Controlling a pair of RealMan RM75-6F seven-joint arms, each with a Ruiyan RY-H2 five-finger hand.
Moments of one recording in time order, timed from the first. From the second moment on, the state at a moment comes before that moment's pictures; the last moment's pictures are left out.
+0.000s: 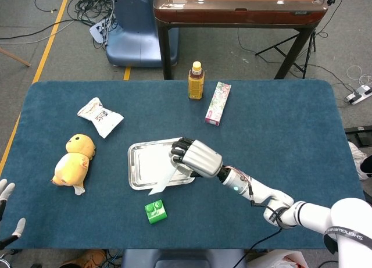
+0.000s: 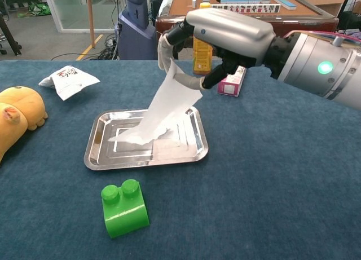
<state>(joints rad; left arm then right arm) 0.12 -1.02 0.02 -1.79 1.55 1.66 0.09 0.90 -1.59 0.10 -1.20 -1.82 1.20 0.27</state>
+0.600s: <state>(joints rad) 0.11 -1.03 0.02 -1.80 1.54 1.64 0.11 0.93 -1.75 -0.02 -0.73 -1.88 1.29 0.59</state>
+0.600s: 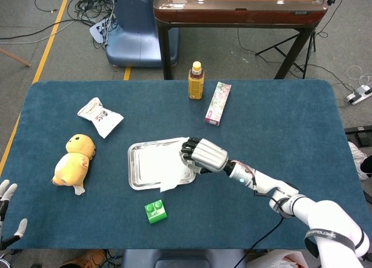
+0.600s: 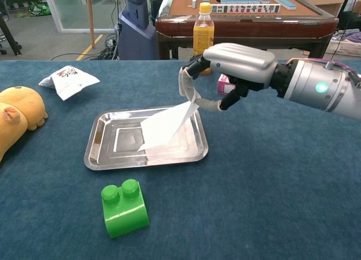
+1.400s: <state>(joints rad) 0.11 -1.03 0.02 -1.82 1.52 1.63 0.14 1.00 -1.98 -0.10 -0.31 -1.90 1.47 0.81</state>
